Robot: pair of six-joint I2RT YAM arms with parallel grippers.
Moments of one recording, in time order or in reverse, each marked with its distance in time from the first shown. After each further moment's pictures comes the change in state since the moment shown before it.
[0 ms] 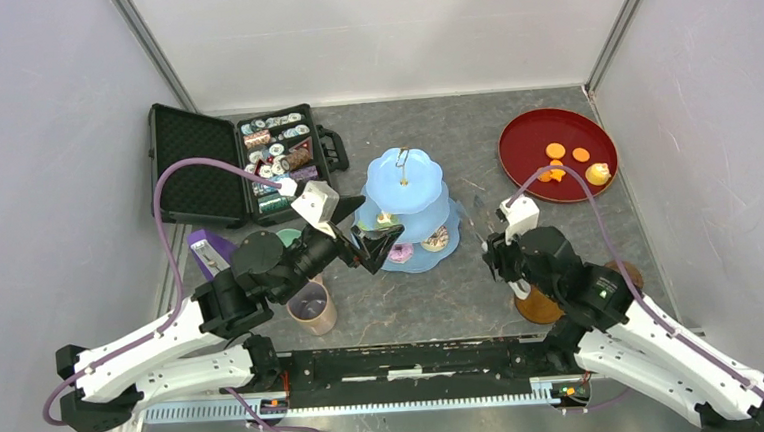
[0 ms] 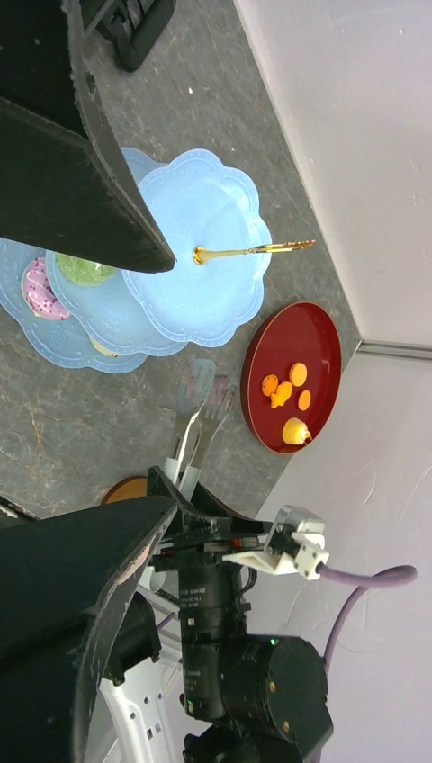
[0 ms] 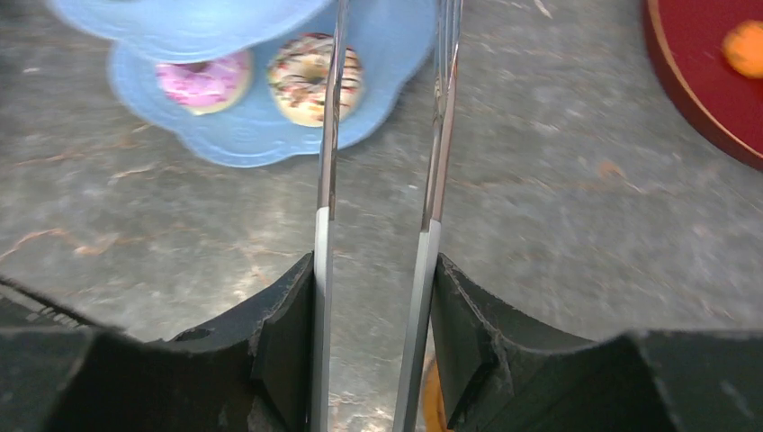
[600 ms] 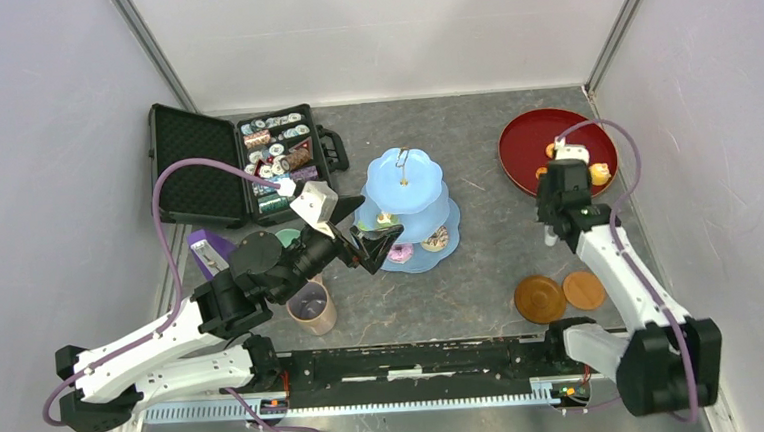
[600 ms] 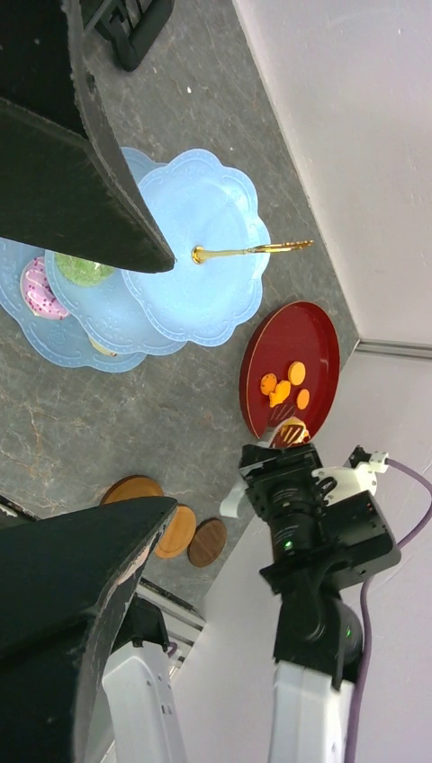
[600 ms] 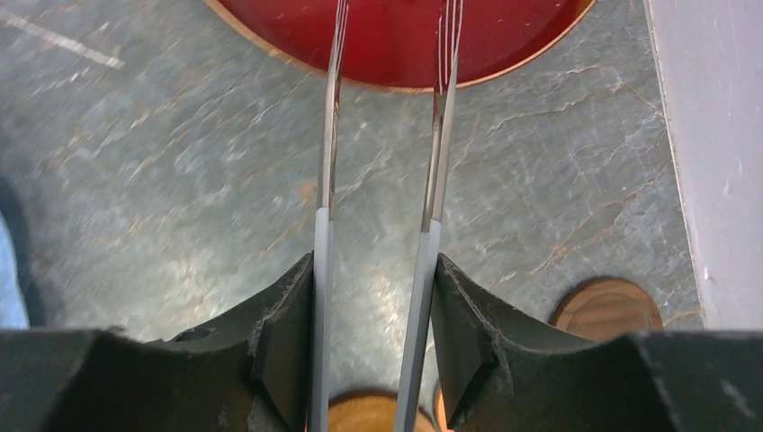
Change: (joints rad) left arm 0.000 -0.006 0.000 0.000 0.002 0.000; right arm -0.652 0.473 0.122 0.115 0.124 -0.052
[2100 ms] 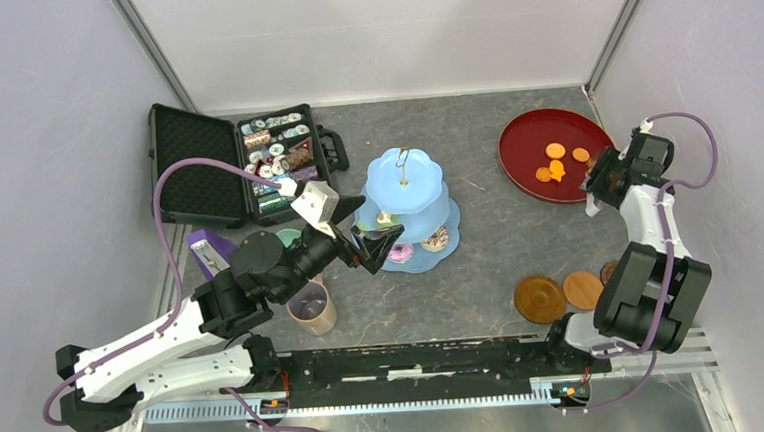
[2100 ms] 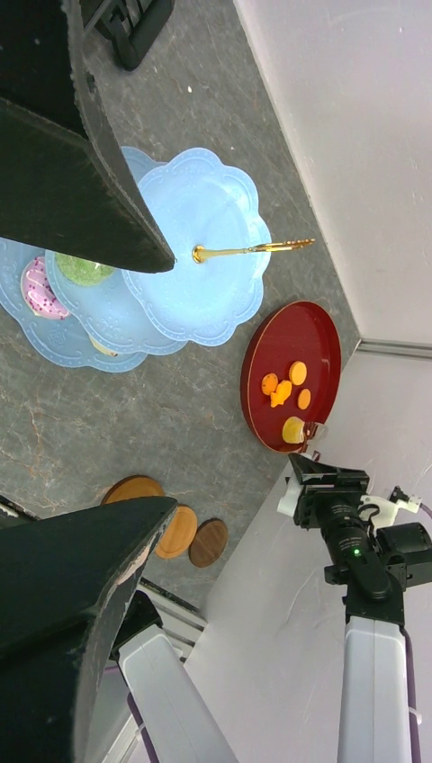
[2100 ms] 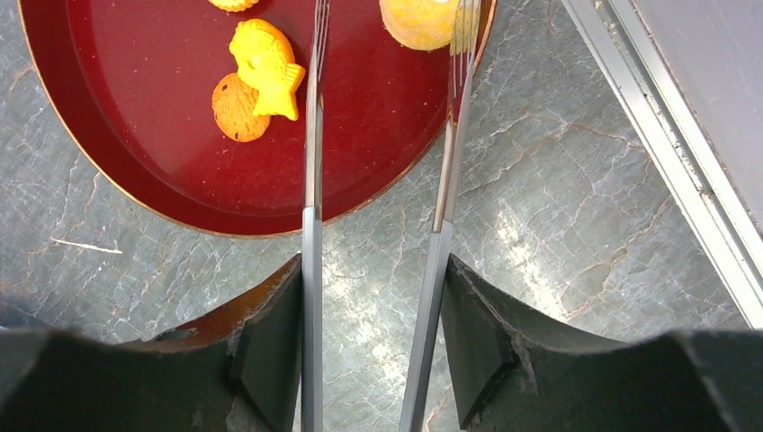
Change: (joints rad) left arm 0.000 0.003 0.000 0.000 0.001 0.000; right arm -0.593 0.351 0.217 0.112 -0.467 0.045
